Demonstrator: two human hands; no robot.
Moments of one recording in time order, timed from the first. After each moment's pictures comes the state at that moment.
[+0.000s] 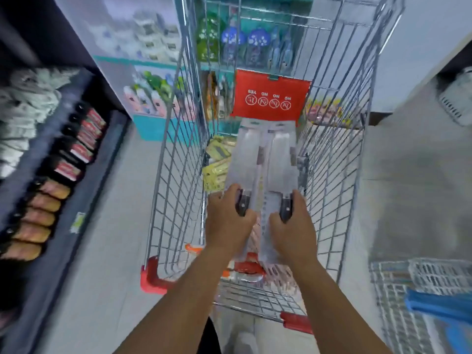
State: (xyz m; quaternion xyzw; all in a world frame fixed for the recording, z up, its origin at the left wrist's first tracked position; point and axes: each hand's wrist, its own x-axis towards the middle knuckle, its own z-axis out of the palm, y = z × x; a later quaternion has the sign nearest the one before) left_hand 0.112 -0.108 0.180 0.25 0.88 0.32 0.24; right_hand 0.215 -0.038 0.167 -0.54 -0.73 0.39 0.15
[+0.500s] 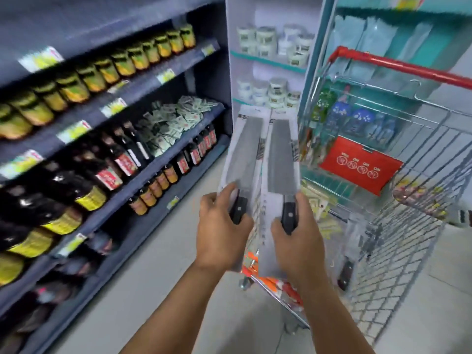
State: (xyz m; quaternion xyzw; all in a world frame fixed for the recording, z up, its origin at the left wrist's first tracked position) left_hand 0.108 -0.279 0.335 0.08 0.90 0.43 0.03; right_hand 0.172 -0.162 0.316 -0.30 -0.82 0.46 0.16
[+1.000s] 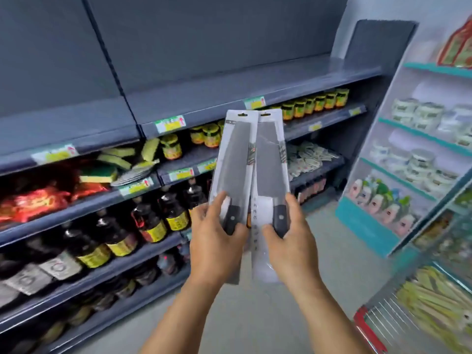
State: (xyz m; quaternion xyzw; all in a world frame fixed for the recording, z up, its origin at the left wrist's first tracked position) left_hand 0.117 -0.577 0.416 -0.11 0.87 0.44 -0.18; right_hand 0.101 -0.448 0.403 -0.02 -0.85 0.52 0.08
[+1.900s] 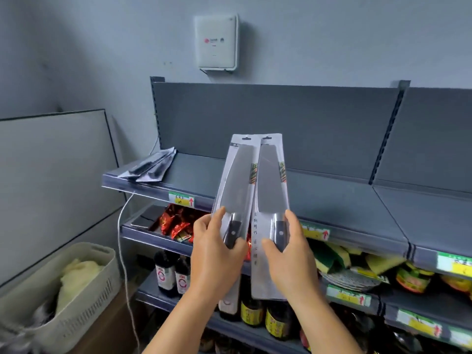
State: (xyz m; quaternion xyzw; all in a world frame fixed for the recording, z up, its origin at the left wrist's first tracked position) left_hand 0.175 -0.980 0.491 -0.39 0.76 0.32 -0.41; right_hand 0.071 -0.899 0.497 0.37 -0.77 0.51 -0.09
